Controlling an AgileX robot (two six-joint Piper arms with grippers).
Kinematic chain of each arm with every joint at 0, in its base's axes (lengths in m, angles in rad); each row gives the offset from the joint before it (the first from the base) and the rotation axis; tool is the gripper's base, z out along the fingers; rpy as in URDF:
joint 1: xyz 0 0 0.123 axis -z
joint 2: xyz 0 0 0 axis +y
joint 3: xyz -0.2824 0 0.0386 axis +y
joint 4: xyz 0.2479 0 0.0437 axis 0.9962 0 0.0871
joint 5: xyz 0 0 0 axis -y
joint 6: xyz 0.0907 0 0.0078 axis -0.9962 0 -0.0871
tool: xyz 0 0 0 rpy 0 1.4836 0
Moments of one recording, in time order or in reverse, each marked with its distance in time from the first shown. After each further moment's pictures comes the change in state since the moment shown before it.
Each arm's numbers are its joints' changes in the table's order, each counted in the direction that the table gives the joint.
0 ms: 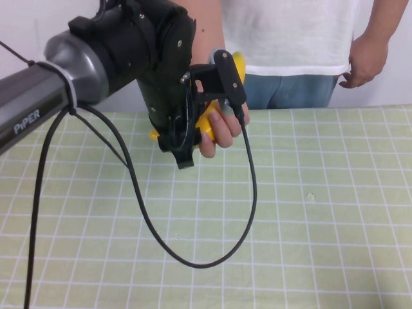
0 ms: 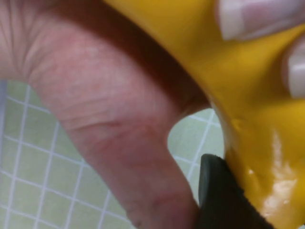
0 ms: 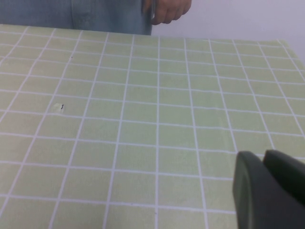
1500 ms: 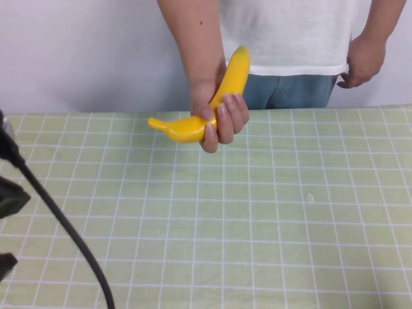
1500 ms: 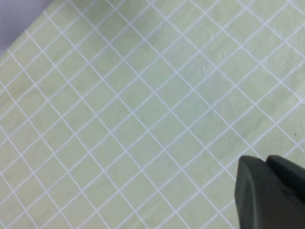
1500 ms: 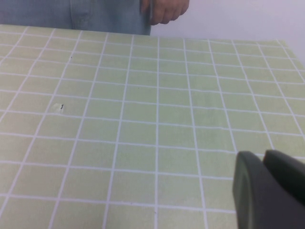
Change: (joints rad) right arm 0.000 0.000 0.000 0.000 0.000 0.000; left arm 0.003 -0.993 0.594 0.031 -0.076 0.509
